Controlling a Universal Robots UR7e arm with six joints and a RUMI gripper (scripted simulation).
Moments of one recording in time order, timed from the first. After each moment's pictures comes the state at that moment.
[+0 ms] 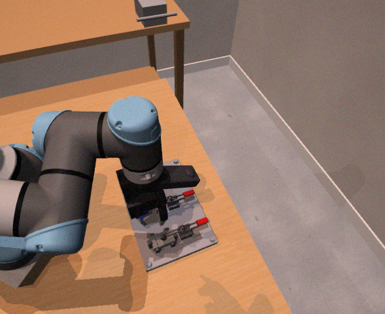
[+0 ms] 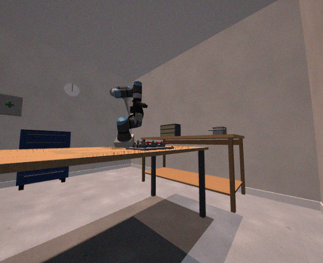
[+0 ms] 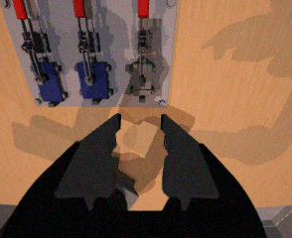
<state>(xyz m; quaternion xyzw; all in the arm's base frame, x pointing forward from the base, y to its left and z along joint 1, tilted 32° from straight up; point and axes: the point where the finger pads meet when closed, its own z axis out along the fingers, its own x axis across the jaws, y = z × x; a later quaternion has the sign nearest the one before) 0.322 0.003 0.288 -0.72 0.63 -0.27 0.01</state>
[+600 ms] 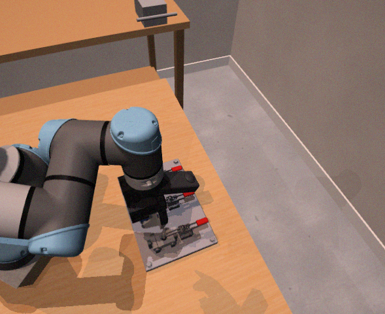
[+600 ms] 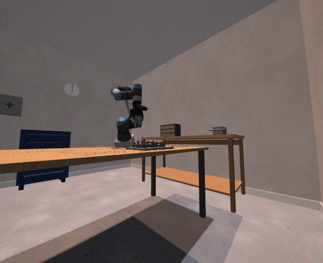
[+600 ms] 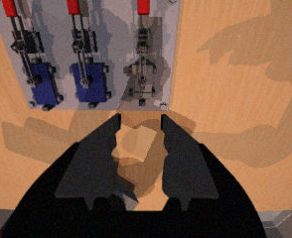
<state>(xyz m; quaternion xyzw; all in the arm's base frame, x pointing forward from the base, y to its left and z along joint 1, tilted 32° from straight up) 0.331 -0.004 0.269 -0.72 0.63 -0.27 0.01</state>
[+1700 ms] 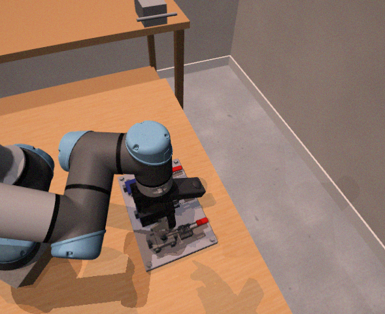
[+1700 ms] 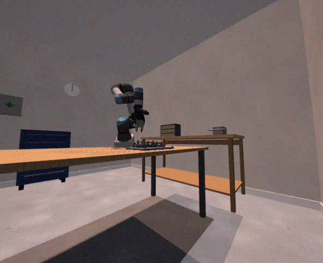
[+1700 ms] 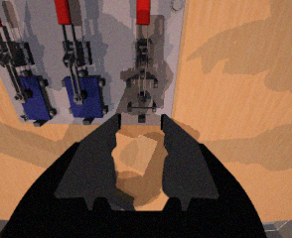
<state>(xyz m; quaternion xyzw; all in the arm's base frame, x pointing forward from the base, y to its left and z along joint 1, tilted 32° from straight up) 0.363 -0.013 0.244 -0.72 0.63 -0.27 0.01</state>
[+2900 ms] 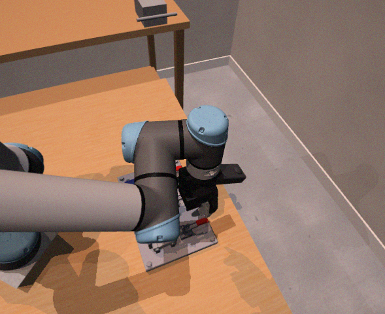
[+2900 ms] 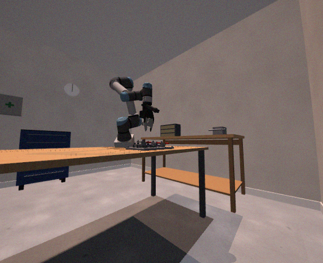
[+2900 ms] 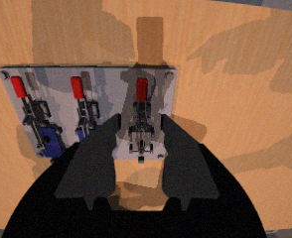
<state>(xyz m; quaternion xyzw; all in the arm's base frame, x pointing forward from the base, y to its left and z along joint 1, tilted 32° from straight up) 0.464 0.009 0.285 -0.72 0.63 -0.27 0.01</state>
